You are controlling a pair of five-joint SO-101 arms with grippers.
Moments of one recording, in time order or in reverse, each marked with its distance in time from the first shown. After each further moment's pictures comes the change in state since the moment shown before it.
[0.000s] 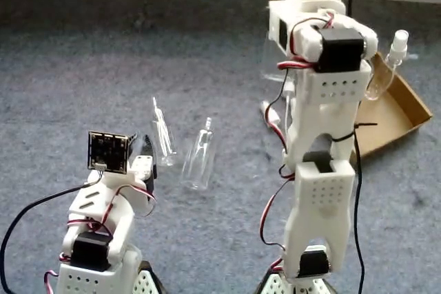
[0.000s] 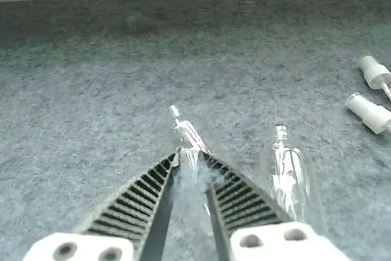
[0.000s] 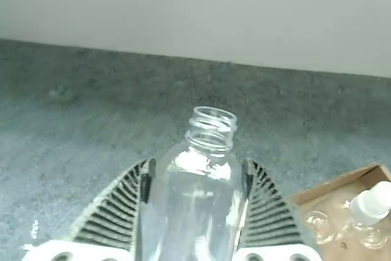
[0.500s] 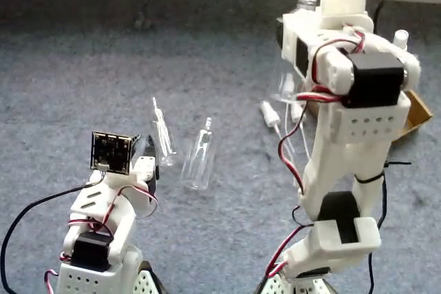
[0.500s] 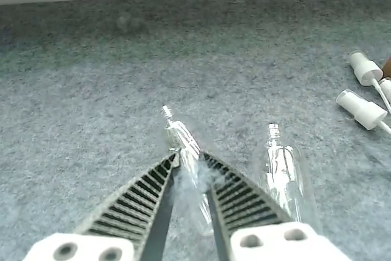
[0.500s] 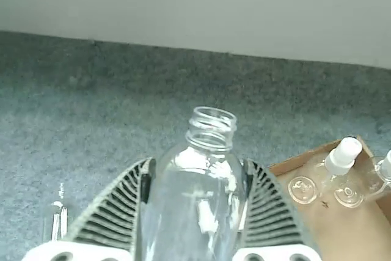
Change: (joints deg) left arm 0.5 0.0 0.0 0.0 0.0; right arm 0.1 -29.3 30.4 0.0 0.0
